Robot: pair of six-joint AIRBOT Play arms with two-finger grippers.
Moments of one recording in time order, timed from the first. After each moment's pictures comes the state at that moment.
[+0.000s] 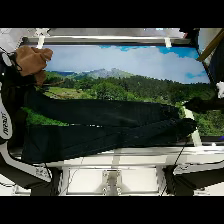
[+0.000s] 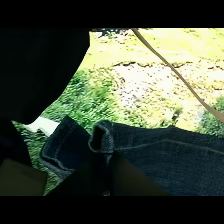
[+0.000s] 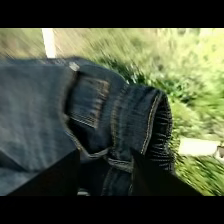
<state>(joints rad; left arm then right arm) 0.26 -1.71 1.78 1.69 -1.36 -1.61 -0.71 -1.62 1.22 -0.89 1.41 0.89</state>
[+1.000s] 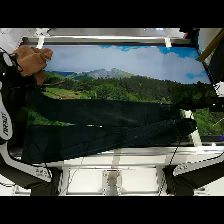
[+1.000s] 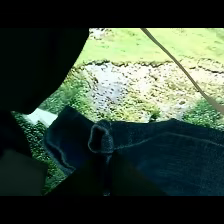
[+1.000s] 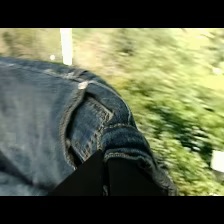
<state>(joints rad) 0.26 -1.68 1.78 1.71 -1.40 -1.62 -0.66 -1.69 1.26 -0.78 1.41 0.80</state>
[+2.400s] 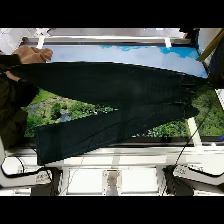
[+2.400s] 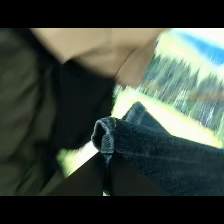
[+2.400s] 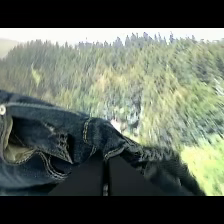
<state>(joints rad) 0.19 -1.36 1.78 1.85 -1.33 -1.68 -0.66 -1.29 1.41 -0.96 1.22 1.01</state>
